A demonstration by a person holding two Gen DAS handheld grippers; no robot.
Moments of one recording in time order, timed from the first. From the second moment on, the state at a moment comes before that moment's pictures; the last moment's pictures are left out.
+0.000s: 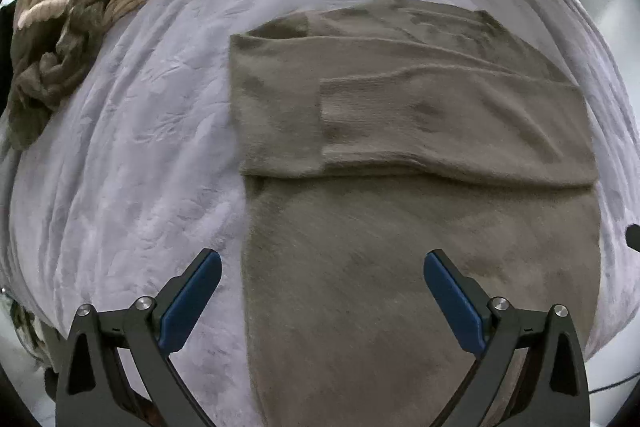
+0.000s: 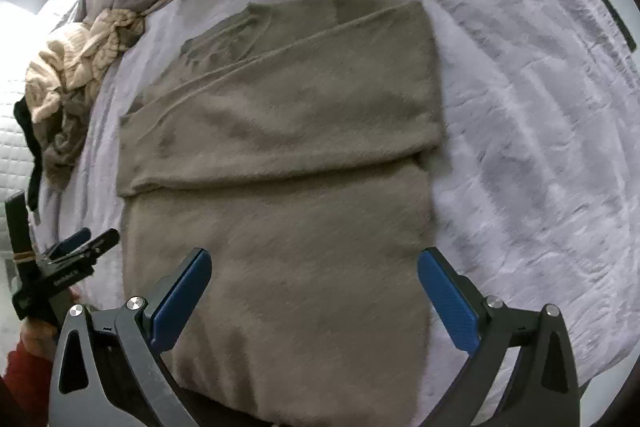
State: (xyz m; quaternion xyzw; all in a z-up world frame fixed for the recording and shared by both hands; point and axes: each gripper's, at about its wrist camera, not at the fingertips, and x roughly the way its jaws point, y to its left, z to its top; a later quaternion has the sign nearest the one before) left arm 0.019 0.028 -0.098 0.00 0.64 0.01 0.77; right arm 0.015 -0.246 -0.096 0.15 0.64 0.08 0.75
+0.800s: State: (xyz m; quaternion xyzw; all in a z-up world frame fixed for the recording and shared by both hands) left arm -0.083 -0.033 -0.093 -0.08 0.67 0.09 0.73; right arm -0.022 -0.281 -0.133 0.20 0.69 0.19 0.67
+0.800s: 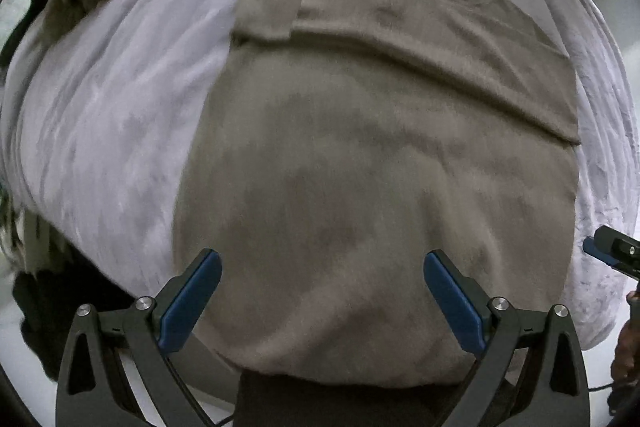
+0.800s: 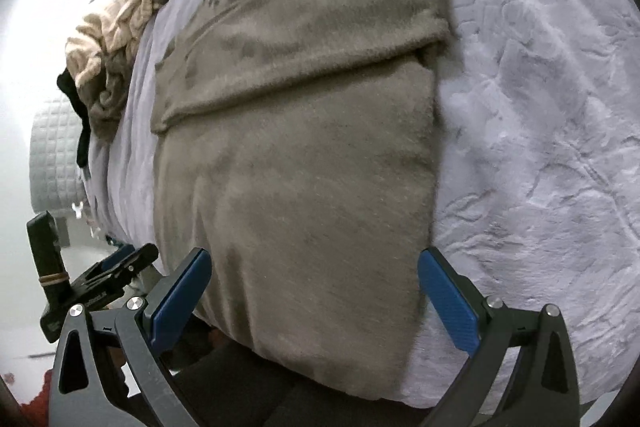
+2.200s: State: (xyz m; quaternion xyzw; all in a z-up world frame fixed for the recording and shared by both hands) left arm -0.222 0.049 -0.182 -0.16 0.67 -0.05 0.73; right arm -0.214 -0.281 -0.218 0.30 0.68 0.12 0.66
